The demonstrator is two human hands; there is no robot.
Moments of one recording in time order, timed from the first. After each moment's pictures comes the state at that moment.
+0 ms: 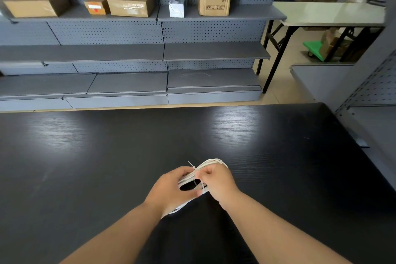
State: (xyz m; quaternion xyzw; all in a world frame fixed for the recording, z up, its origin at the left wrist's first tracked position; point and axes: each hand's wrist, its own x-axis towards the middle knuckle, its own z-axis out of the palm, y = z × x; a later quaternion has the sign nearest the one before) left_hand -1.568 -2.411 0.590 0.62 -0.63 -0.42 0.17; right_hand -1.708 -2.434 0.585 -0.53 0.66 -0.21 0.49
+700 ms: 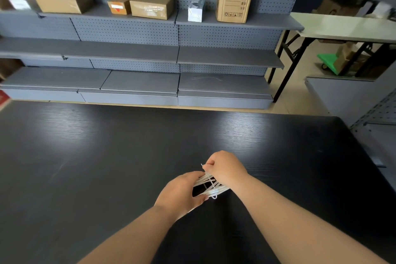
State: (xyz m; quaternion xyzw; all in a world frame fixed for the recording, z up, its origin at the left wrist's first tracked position) left_hand -1.567 -2.408 0.568 0.62 -0.72 -0.28 0.13; right_hand -1.697 -2.470 0.611 -0.71 0.64 0.01 0.30
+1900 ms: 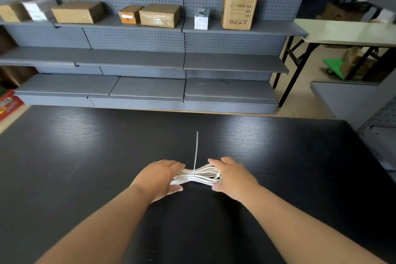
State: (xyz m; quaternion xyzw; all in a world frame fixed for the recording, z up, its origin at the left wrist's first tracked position) left_hand -1.488 -2.430 0.588 0.57 -0.81 -0.12 -0.06; right_hand -1.707 -2.449 0.594 -0.76 0.60 0.05 0.26
